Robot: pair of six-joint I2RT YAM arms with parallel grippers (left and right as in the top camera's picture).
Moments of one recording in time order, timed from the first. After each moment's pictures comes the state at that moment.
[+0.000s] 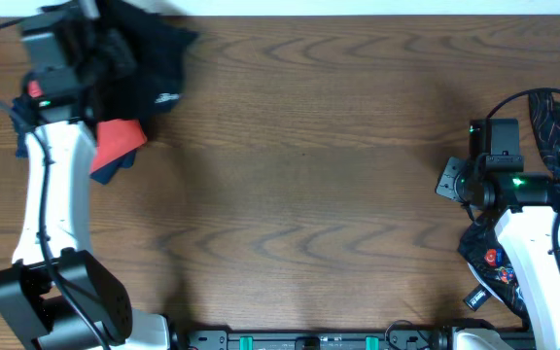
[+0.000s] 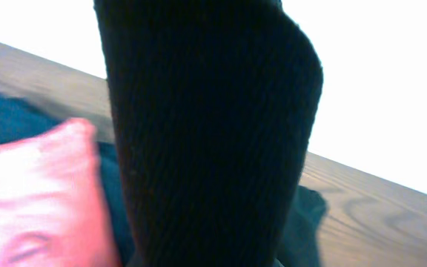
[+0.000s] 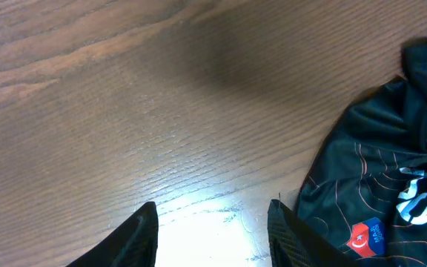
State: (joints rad) left arm 0.25 1.65 1.41 -0.27 0.28 -0.28; right arm 0.01 1.26 0.96 -0.85 0.14 0.39
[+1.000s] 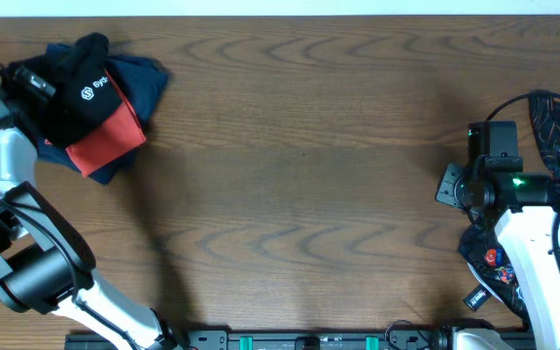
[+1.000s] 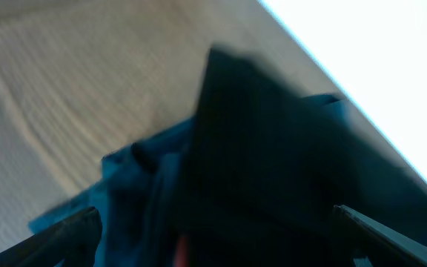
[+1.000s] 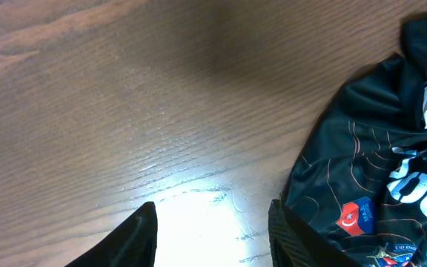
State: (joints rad) left arm 0.58 1.96 1.42 -0.14 0.07 -0.42; right arm 0.01 1.26 0.96 -0.91 0.14 0.37
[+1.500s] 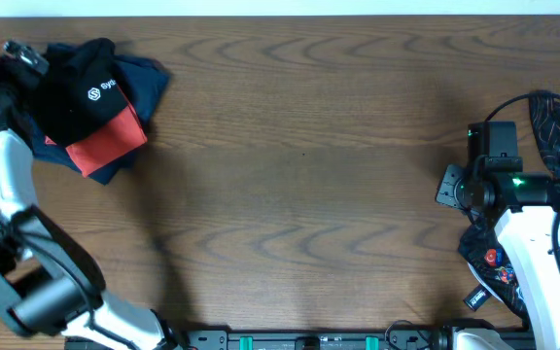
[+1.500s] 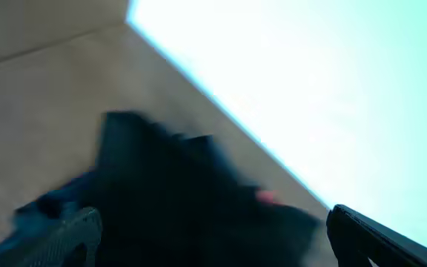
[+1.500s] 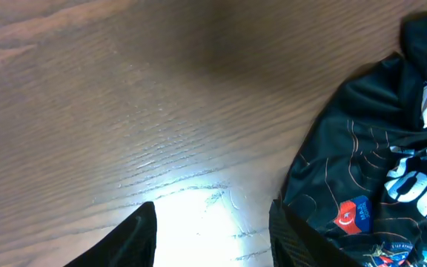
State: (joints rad) left arm 0.56 1.81 1.42 -0.07 0.27 -0.45; right arm 0.01 1.26 0.96 -0.92 0.14 0.36
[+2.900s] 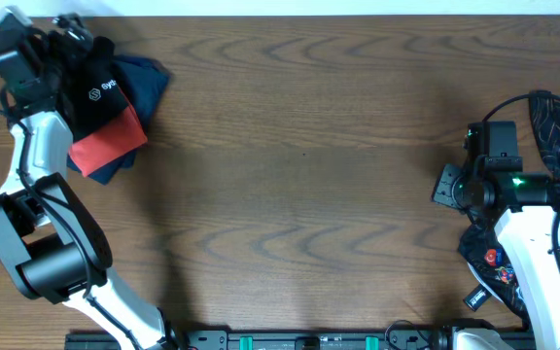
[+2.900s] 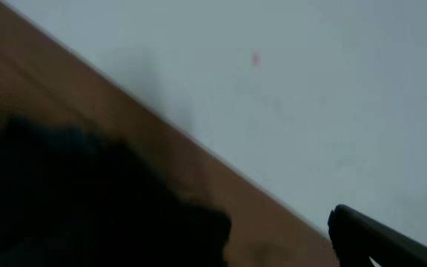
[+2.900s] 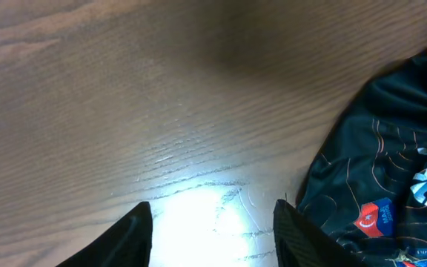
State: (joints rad) left arm 0.39 1.95 1.43 0.13 0.28 -0.50; right arm 0.01 1.26 0.96 -0.91 0.08 0.36
